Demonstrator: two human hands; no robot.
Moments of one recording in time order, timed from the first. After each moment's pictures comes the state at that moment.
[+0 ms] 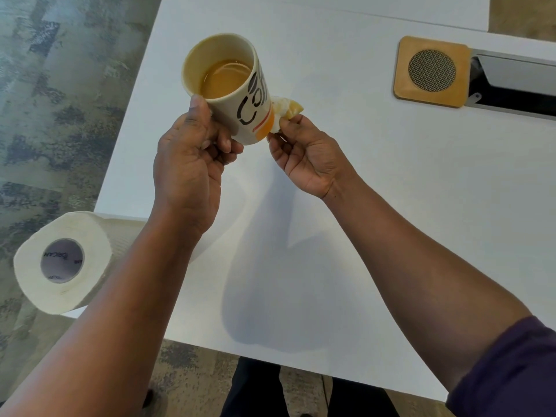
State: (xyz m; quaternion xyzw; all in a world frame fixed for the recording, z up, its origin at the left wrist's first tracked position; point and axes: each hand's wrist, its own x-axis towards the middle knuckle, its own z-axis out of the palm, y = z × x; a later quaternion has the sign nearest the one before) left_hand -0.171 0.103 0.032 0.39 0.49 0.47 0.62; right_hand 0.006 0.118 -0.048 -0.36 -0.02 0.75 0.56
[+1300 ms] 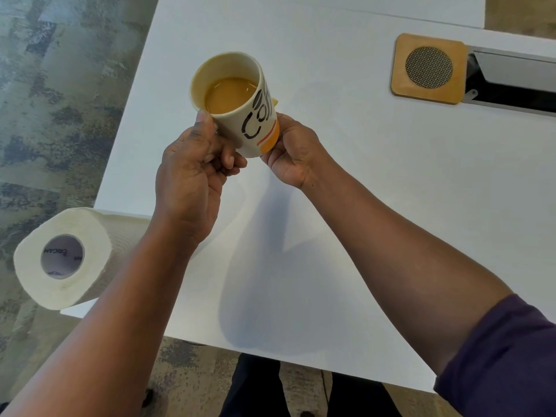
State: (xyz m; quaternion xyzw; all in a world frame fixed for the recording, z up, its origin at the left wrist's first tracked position) left_hand -0.178 0.091 0.024 0.40 0.48 0.44 0.65; right_hand -0.022 0.131 -0.038 -0.43 0.02 0.72 0.54
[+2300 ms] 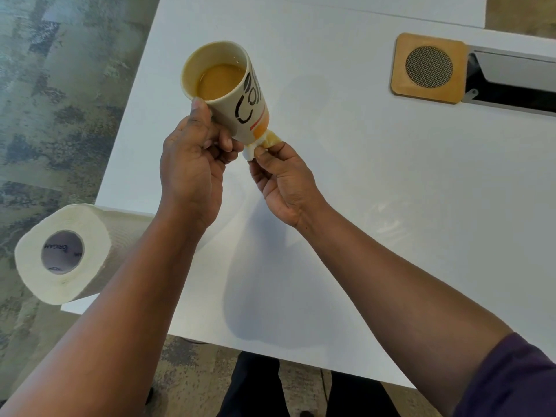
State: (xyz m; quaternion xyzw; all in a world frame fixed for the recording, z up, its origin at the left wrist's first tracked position) left_hand -0.169 0.099 0.022 0.38 0.50 0.47 0.62; right_hand -0.045 0.082 -0.055 -0.39 0.00 0.71 0.59
